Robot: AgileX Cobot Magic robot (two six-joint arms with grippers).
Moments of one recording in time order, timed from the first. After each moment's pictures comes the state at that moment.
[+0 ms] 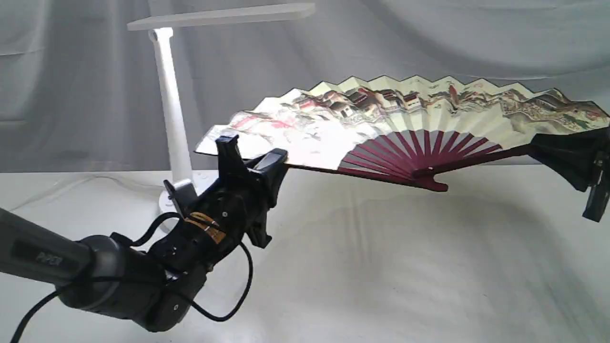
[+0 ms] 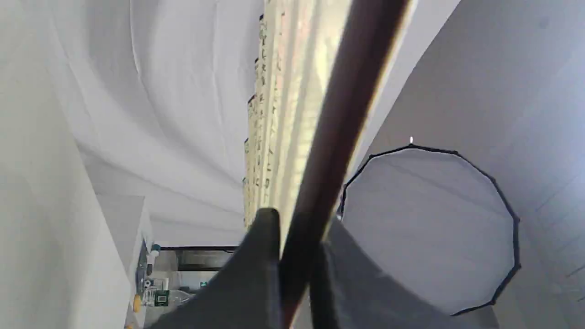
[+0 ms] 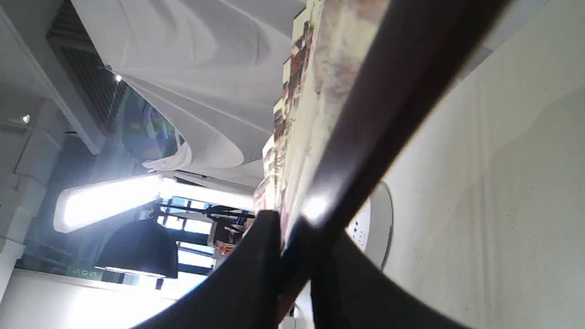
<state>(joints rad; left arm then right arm) -0.47 2.22 -1.10 0.07 -1.13 -1.78 -0.61 2.12 -1.24 1.75 1.30 -1.04</state>
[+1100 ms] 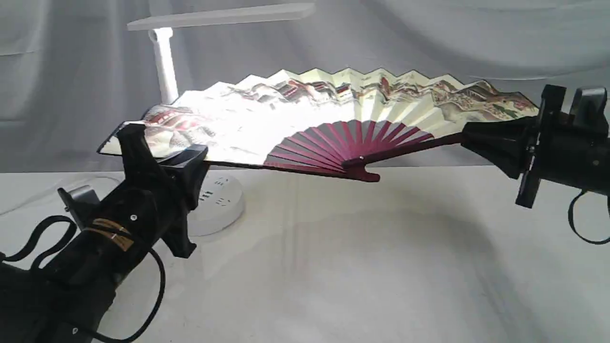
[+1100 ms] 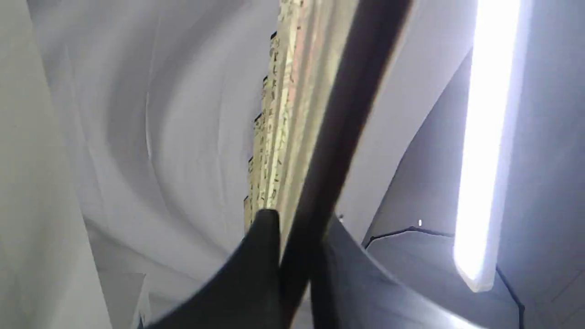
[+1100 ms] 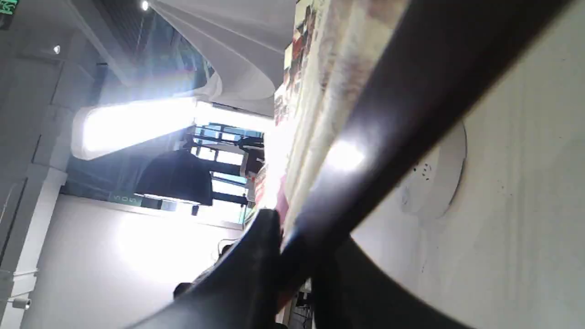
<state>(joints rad) -0.39 1.89 -0.75 -0.04 -1.10 -1.73 -0.42 2.07 -1.24 1.77 1.30 -0.98</state>
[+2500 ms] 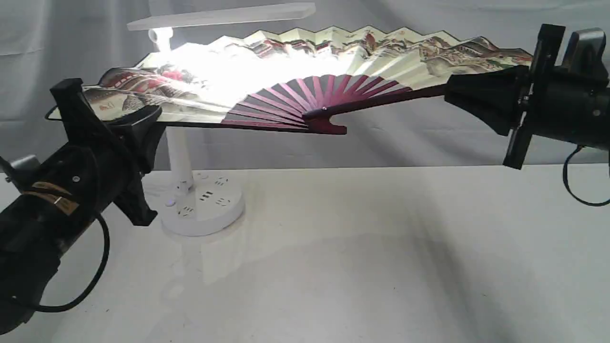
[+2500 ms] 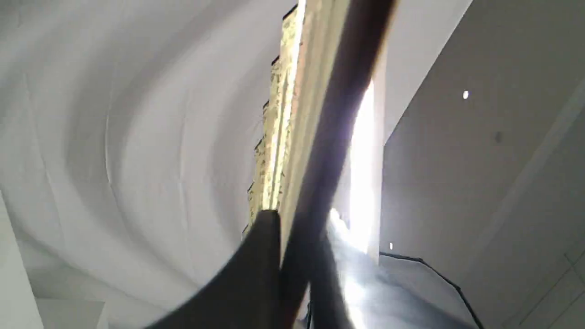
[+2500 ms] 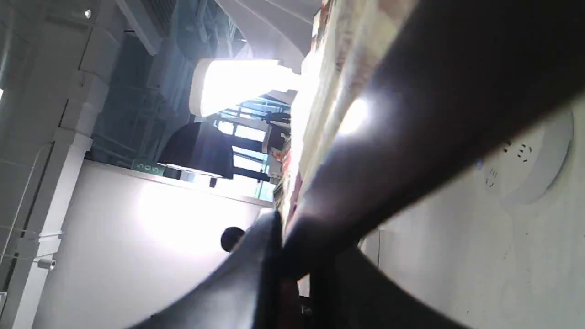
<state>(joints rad) -0.30 1.70 -0.73 -0.02 -0.97 -1.77 -0.35 1.90 -1.24 1.77 1.29 -0.84</state>
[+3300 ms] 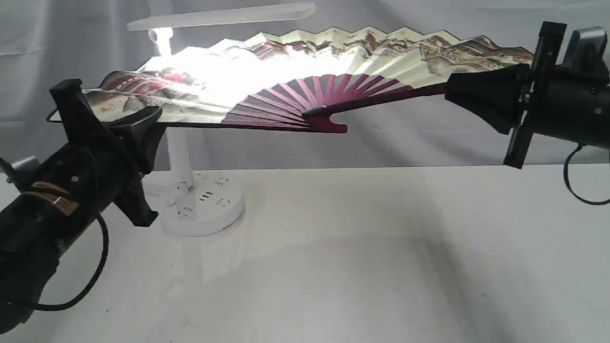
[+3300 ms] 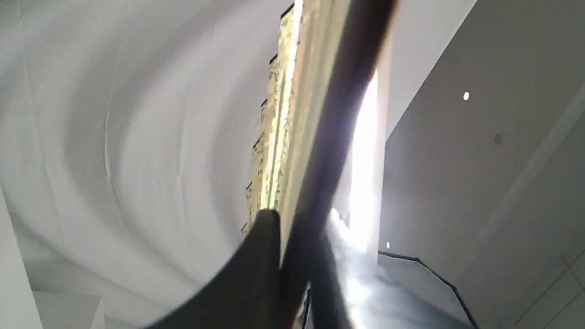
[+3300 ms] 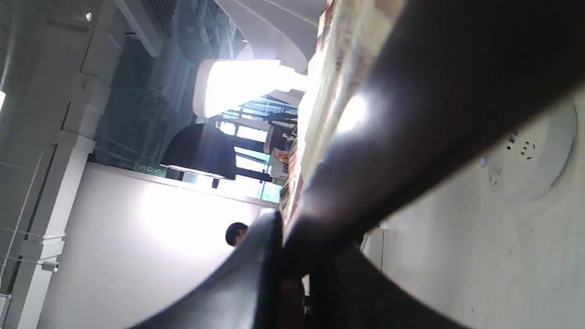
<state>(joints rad) -0.30 1.70 -0.73 0.00 -0.97 -1.80 -0.35 1.89 -1.24 1.77 1.29 -0.83</state>
